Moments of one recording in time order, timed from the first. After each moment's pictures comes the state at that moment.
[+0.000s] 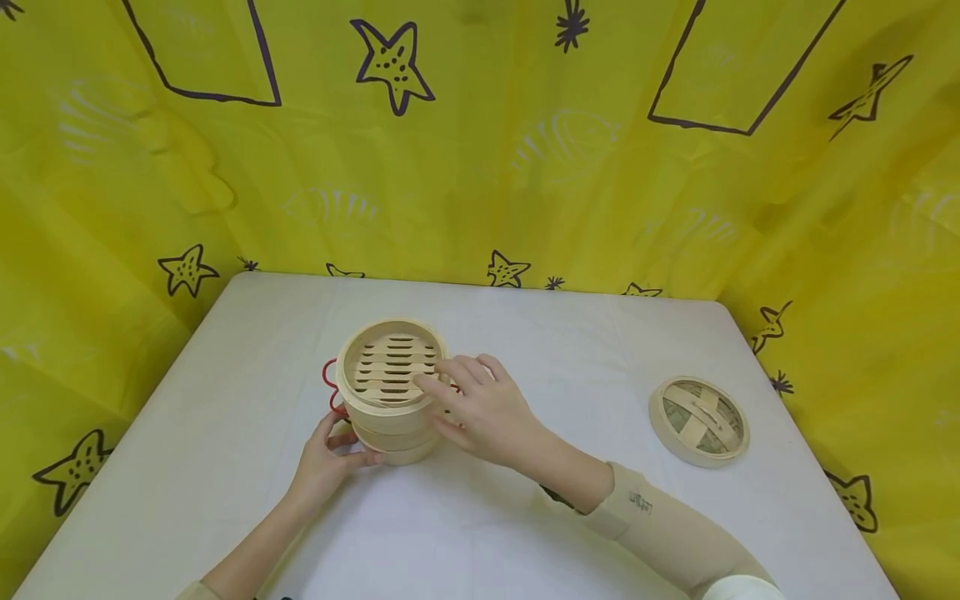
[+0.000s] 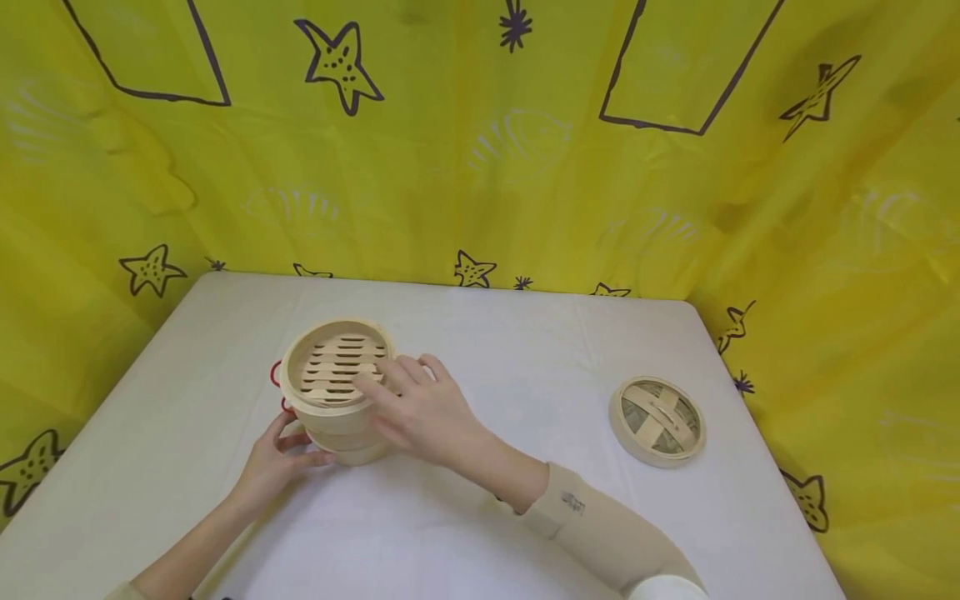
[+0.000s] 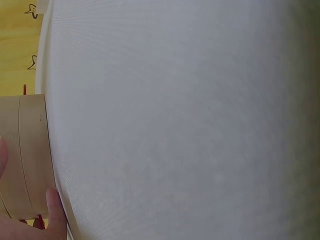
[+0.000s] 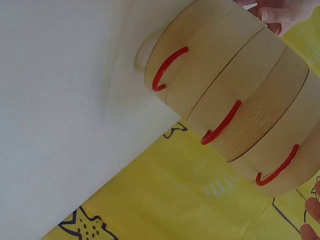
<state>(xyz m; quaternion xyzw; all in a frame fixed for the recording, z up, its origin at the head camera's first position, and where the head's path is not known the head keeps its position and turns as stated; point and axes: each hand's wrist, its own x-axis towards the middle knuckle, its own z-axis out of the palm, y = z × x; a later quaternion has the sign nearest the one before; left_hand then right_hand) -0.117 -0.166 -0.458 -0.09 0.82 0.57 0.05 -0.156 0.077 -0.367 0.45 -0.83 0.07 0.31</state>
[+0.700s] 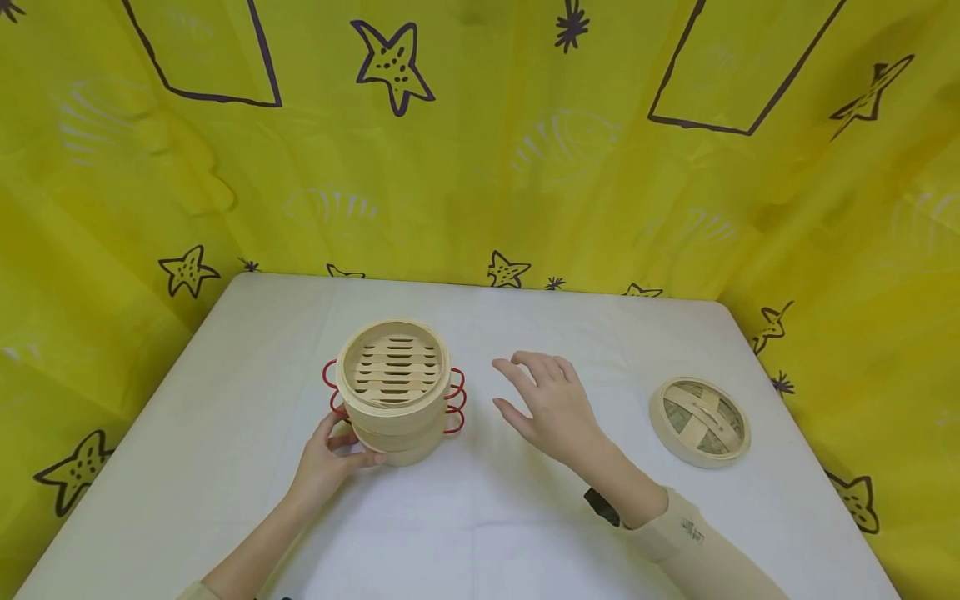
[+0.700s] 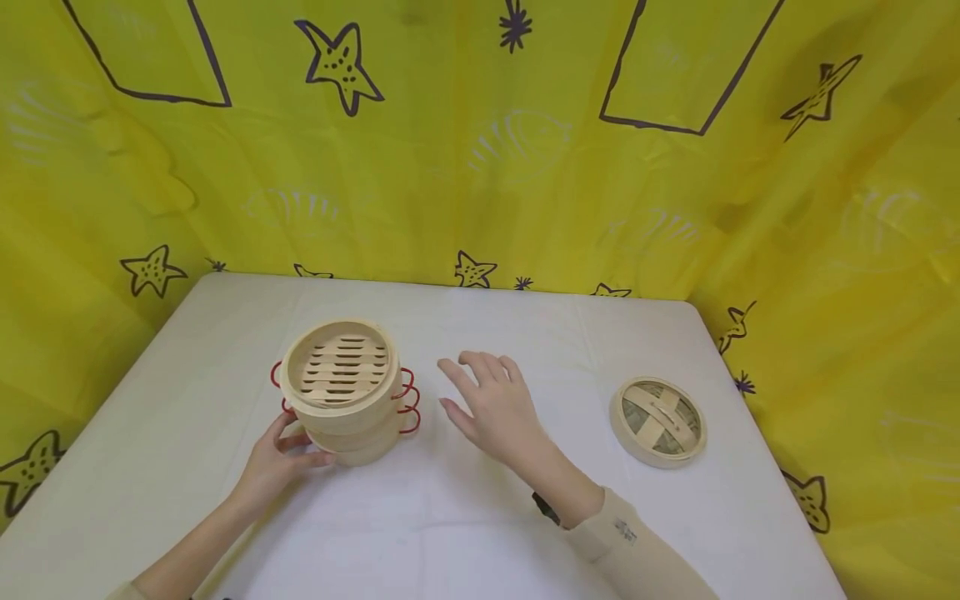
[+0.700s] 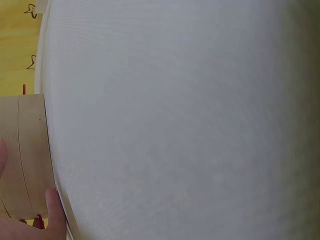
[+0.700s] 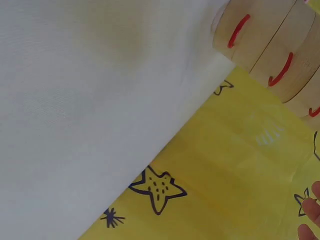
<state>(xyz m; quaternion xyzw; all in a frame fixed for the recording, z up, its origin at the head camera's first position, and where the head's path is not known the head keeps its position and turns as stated) -0.119 -0.167 -0.463 -0.09 0.81 0.57 0.05 -0.158 0.140 -0.380 0.34 -0.89 0.10 0.28</state>
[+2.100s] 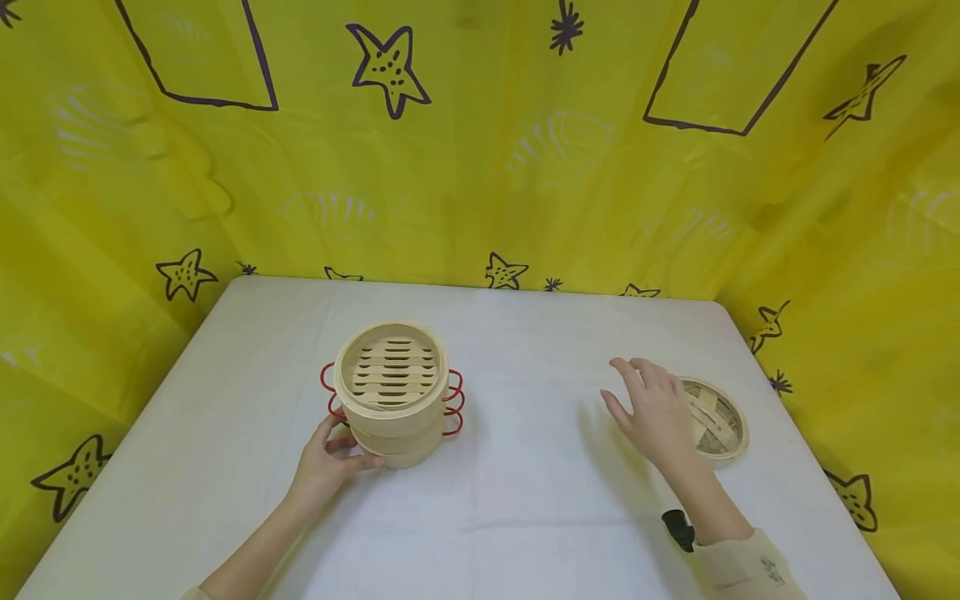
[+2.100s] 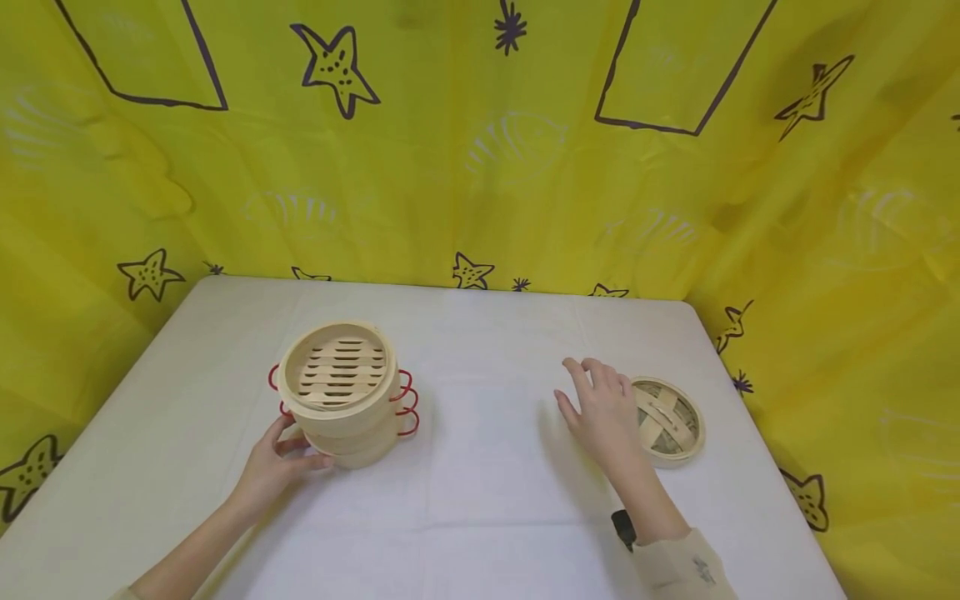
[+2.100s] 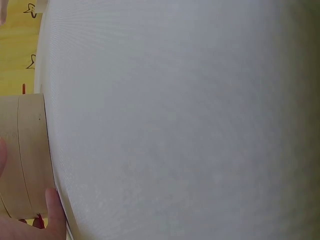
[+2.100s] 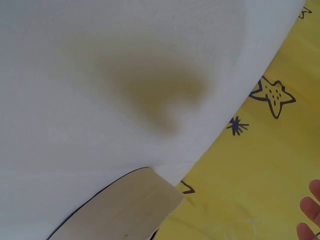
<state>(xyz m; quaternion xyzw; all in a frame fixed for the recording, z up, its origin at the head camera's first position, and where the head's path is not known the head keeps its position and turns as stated) -0.116 -0.165 -0.460 -0.09 0.82 0.57 0.06 -0.158 0.257 -0.409 0.16 -0.95 0.08 0.25</state>
